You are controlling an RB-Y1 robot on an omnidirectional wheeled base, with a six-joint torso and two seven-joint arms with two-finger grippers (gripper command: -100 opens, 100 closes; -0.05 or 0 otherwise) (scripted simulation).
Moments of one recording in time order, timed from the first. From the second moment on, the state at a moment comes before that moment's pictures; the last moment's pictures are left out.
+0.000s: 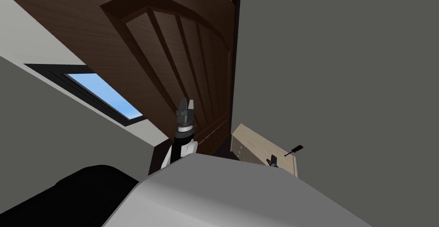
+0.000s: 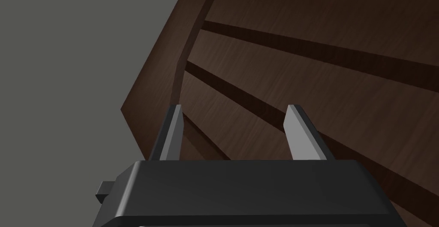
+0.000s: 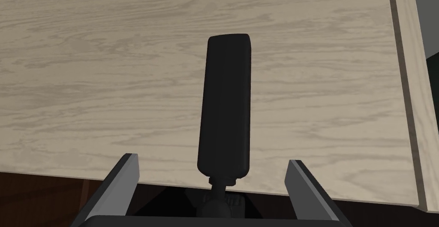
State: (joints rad) left arm 0.45 0.03 -0.05 -2.39 -0.10 -0.59 -0.03; right arm 0.35 -0.21 -0.24 -1.18 -0.73 0.32 -1.55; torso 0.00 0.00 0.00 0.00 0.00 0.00
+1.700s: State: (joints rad) left arm 0.45 0.03 -0.05 -2.39 -0.10 -0.59 -0.03; right arm 0.37 -0.21 -0.24 -1.21 -0.73 0.33 -1.55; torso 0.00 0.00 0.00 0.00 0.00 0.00
